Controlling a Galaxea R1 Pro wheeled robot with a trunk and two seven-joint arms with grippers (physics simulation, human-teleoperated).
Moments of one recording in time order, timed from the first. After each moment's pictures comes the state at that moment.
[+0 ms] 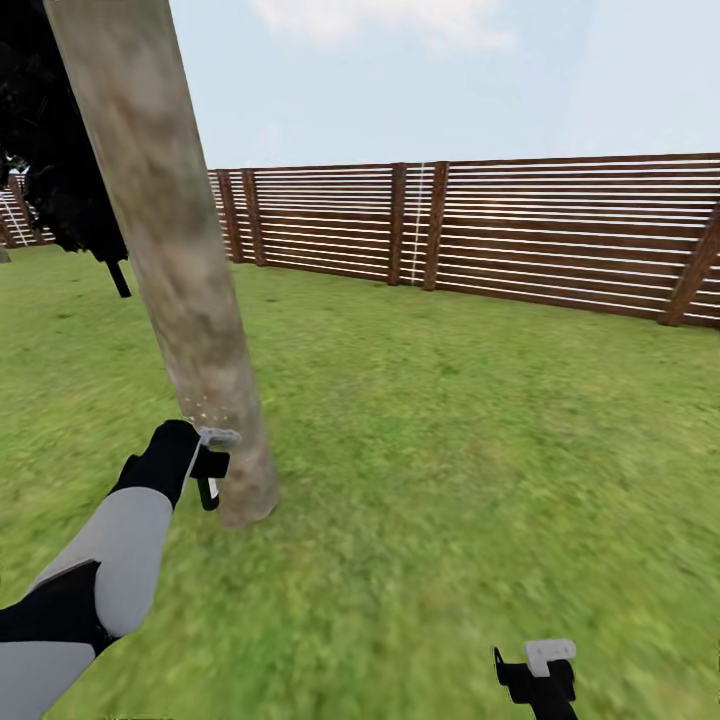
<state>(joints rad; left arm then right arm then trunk) -1.05 0.03 0.42 -0.57 -0.68 0.85 -0.30 -0.48 -0.09 0.21 -0.03 -0.09 -0.51 -0.14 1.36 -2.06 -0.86</state>
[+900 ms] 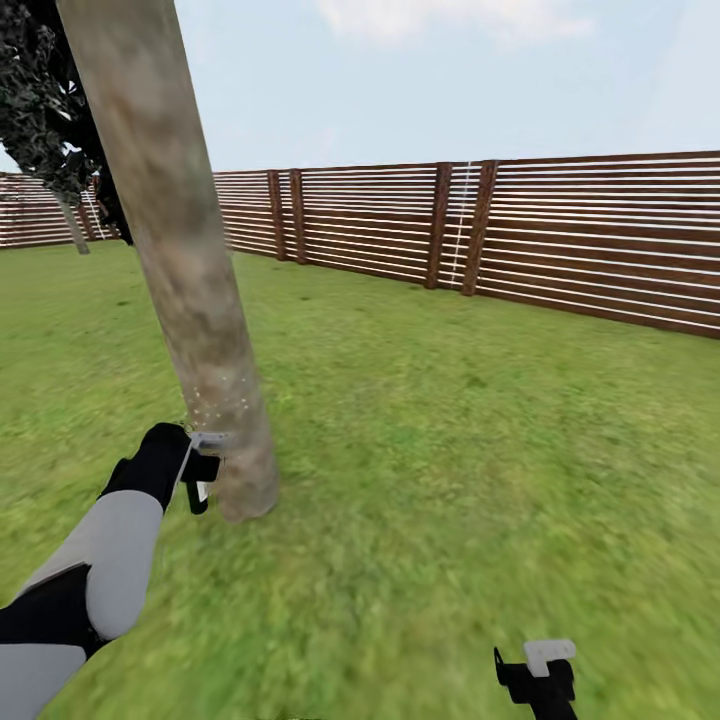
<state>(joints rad) -1.04 0.06 0.42 -0.57 -0.70 0.85 -0.30 -0.48 -0.09 0.21 -0.03 -0.09 -0.51 -0.14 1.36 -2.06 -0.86</state>
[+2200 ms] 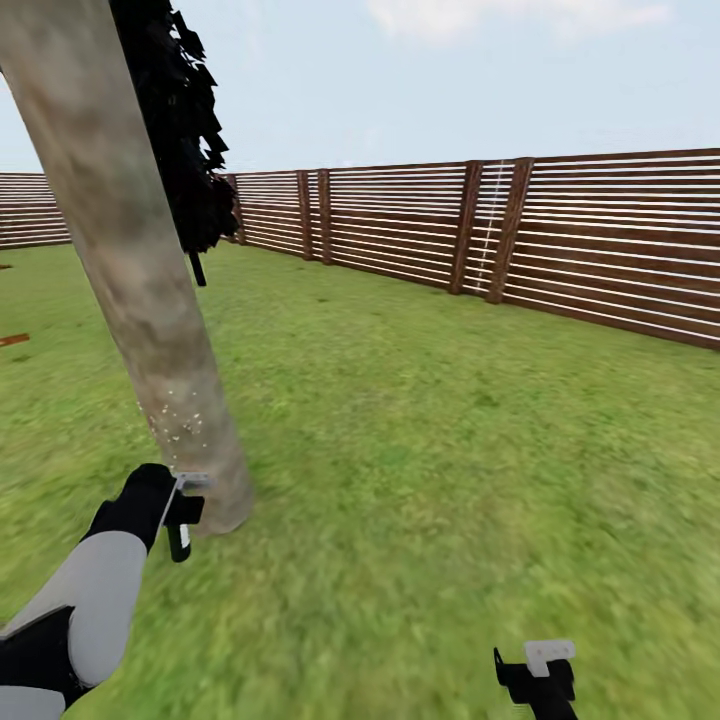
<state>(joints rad) -0.92 0.09 0.47 -0.57 -0.68 0.84 -0.29 -0.48 -0.09 0.21 -0.03 -0.09 -0.51 -0.14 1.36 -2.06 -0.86</state>
